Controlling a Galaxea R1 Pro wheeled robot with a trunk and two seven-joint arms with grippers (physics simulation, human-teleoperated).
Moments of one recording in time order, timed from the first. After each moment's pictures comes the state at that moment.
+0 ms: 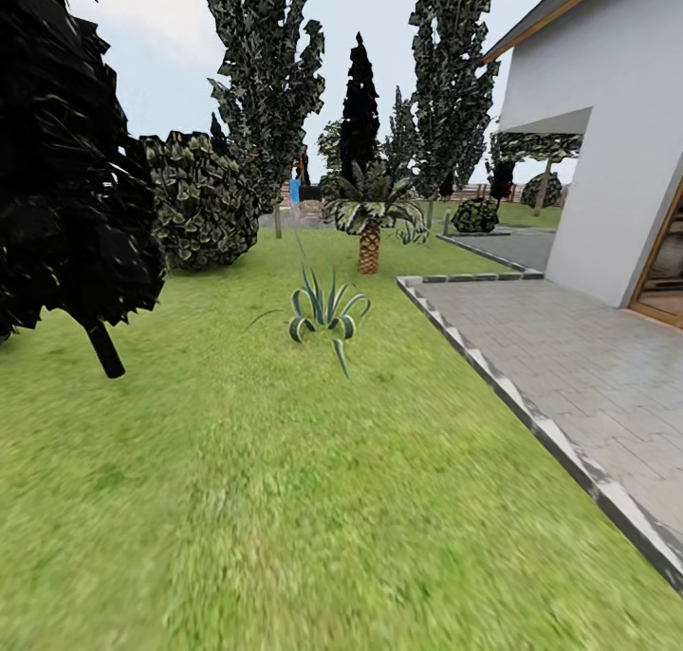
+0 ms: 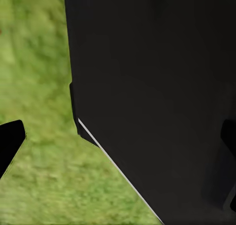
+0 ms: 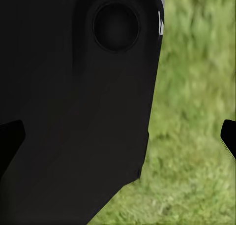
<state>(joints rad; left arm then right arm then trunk) 0.07 0.04 0.01 0.00 0.00 0.01 -0.07 -0.07 -0.02 0.01 0.08 0.08 0.00 0.02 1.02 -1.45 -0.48</state>
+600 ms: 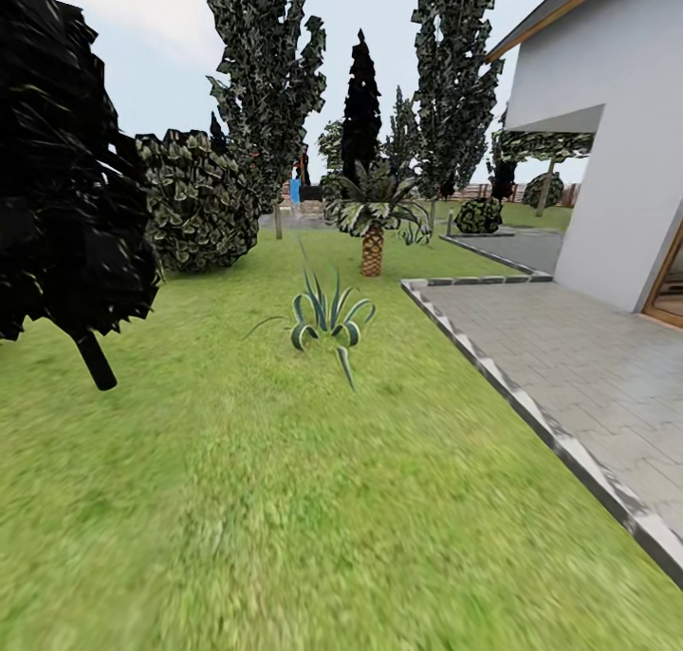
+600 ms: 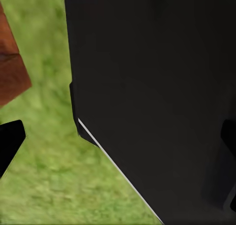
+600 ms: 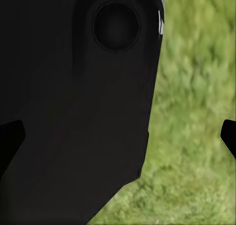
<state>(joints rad) 0.07 0.04 0.01 0.00 0.00 0.01 -0.07 -0.07 -0.02 0.01 0.08 0.08 0.00 0.02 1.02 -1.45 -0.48</state>
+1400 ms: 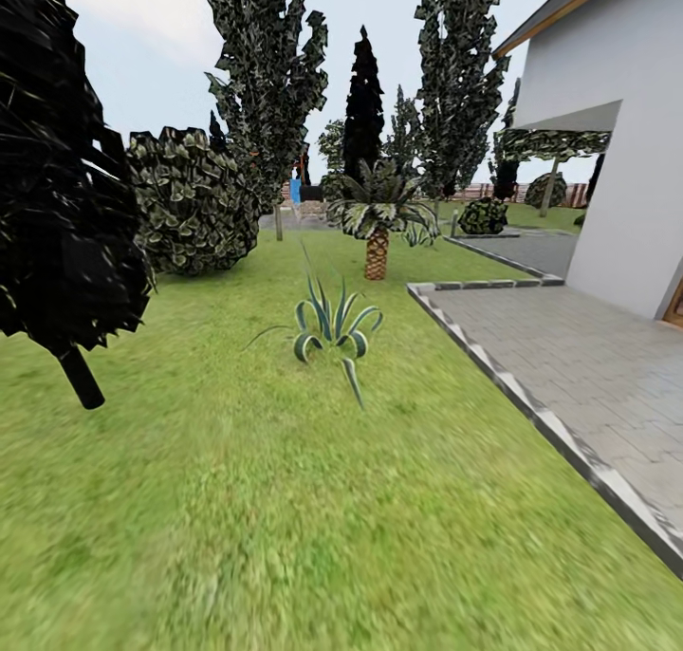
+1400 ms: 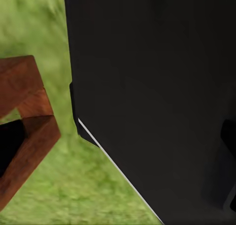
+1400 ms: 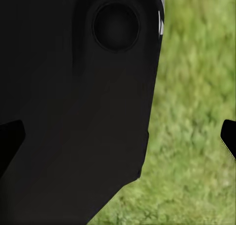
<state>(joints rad) 0.07 0.04 0.01 0.00 0.00 0.01 -0.07 -0.07 -0.02 0.01 0.08 0.08 0.00 0.02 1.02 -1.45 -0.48</state>
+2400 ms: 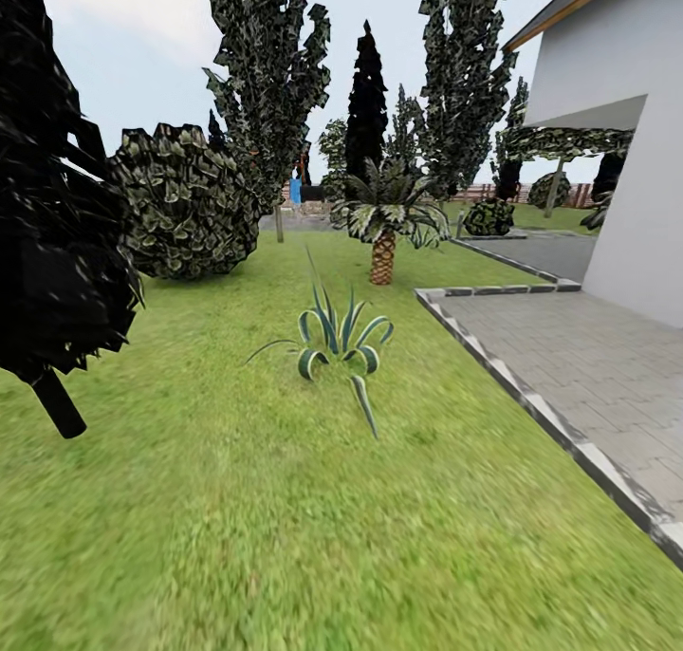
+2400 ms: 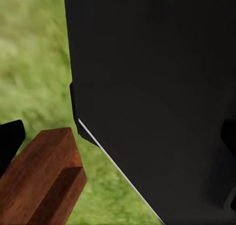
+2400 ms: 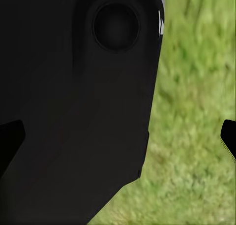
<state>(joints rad) 0.07 0.04 0.01 0.00 0.00 0.01 -0.07 -0.07 -0.02 0.01 0.08 0.08 0.00 0.02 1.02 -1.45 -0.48</state>
